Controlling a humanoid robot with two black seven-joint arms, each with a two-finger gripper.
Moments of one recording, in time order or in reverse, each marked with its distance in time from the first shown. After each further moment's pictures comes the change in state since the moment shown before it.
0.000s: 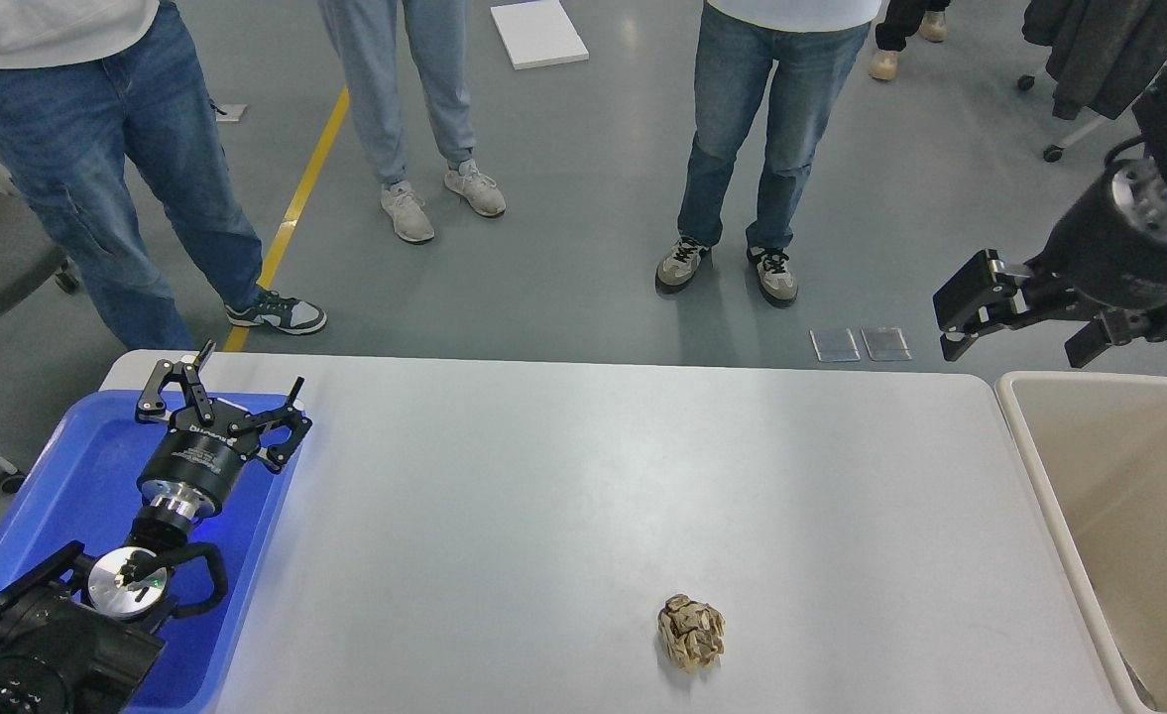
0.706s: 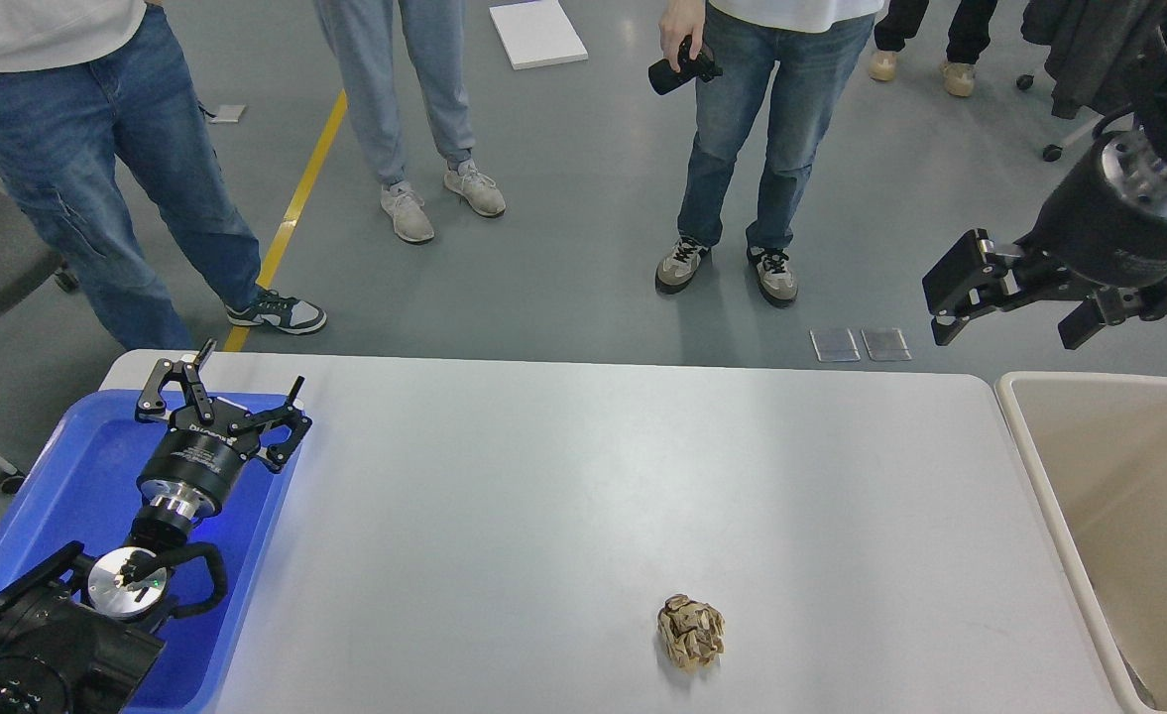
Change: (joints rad) left arm 0.000 0.000 0.000 0.000 0.000 0.000 0.000; right arm 0.032 0.035 0.000 -0.016 0.017 0.034 -0.001
